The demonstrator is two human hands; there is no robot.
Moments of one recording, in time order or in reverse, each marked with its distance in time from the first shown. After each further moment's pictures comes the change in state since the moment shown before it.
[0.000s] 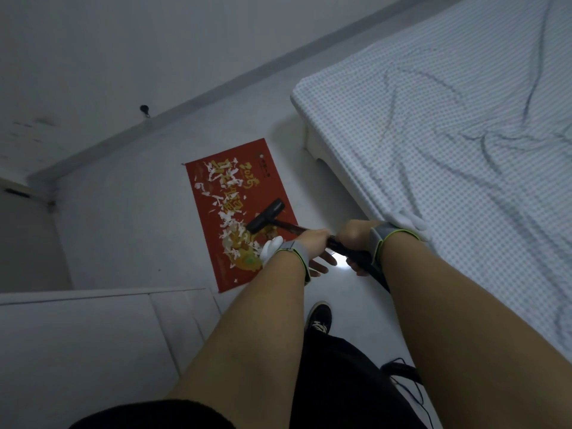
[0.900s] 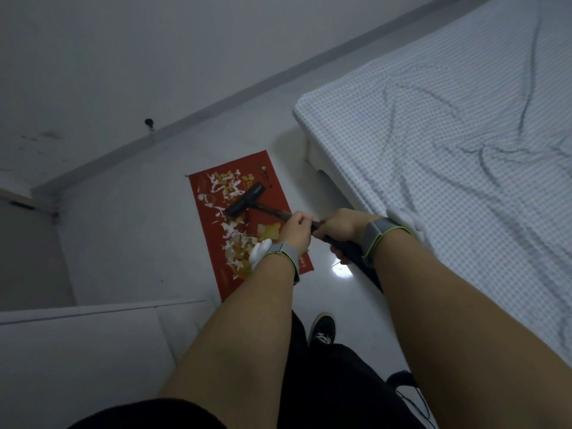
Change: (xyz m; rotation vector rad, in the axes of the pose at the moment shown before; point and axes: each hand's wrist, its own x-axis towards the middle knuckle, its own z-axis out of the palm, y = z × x) left_hand 0.006 0.016 -0.051 -0.045 0.368 0.401; right_hand -0.026 -0.072 0.020 -0.253 -0.001 -0.257
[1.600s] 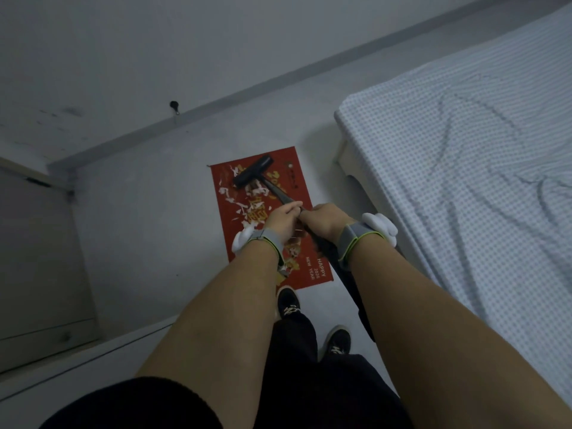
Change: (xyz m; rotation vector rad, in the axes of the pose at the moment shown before) left_hand 0.097 0.013 -0.155 -0.326 -0.027 -0.197; right_hand 0.102 -0.156 0.063 -0.243 0.157 -0.146
